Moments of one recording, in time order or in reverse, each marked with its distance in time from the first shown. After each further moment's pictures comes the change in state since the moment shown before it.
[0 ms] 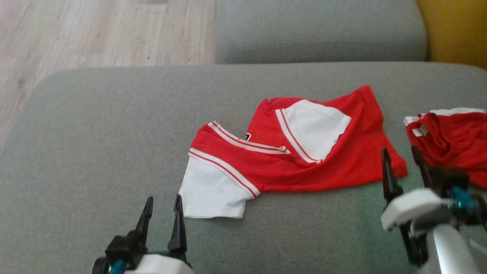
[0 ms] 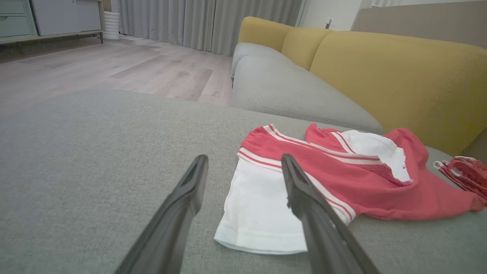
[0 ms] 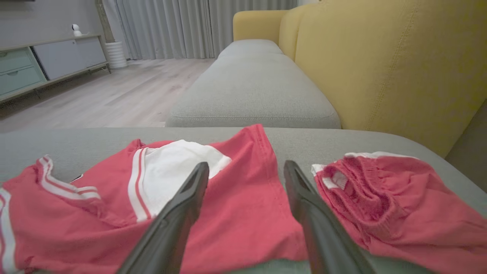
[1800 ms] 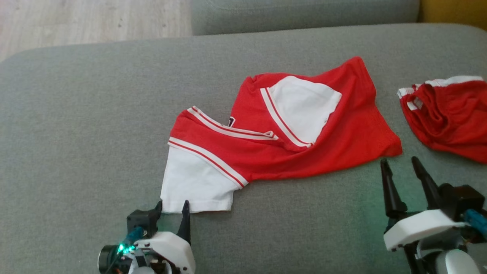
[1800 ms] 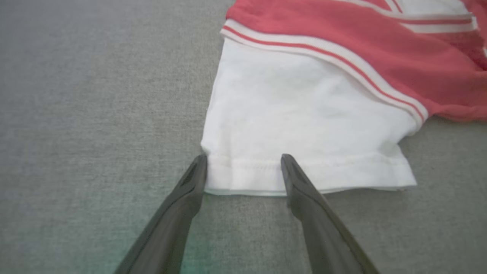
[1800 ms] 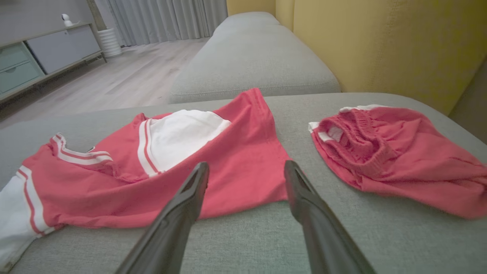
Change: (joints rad) left arm -0.141 0.007 -0.072 0.220 -0.023 -0.002 0.220; right arm 0.228 0.009 0.052 -0.353 0.101 0.000 0.099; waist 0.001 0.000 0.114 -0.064
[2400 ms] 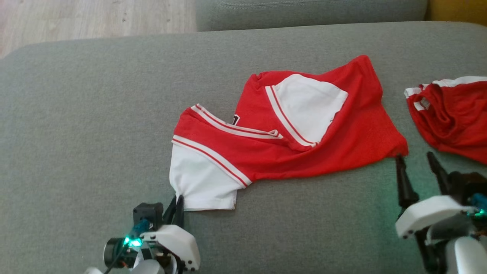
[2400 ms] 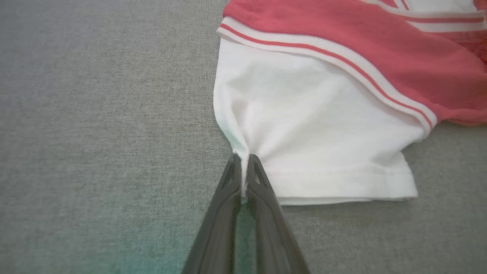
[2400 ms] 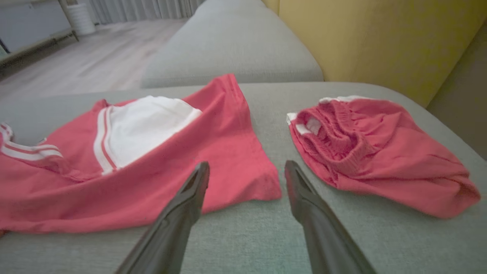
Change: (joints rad) left arm -0.049 -0.027 -0.027 0.057 -0.007 -0.003 0.020; right arm -0.069 0.000 -0.087 0.076 -0.057 0.000 0.047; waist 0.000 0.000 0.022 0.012
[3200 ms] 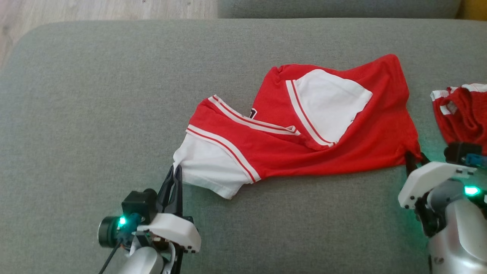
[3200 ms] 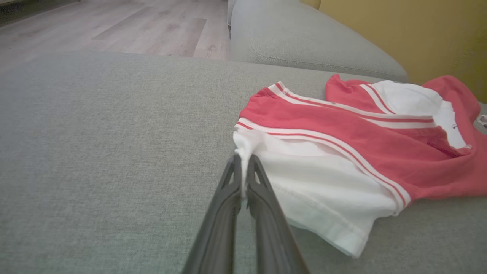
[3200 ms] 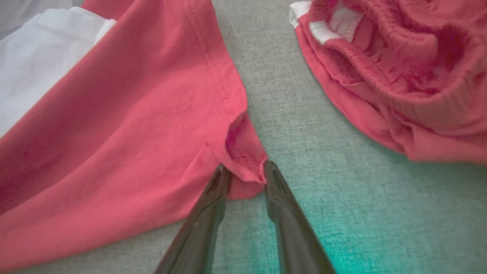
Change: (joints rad) left arm 0.008 0.043 0.013 -0.220 0.027 0.050 -0.099; right arm -0.318 -0.022 -0.131 0.491 -0.003 0.000 0.177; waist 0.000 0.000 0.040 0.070
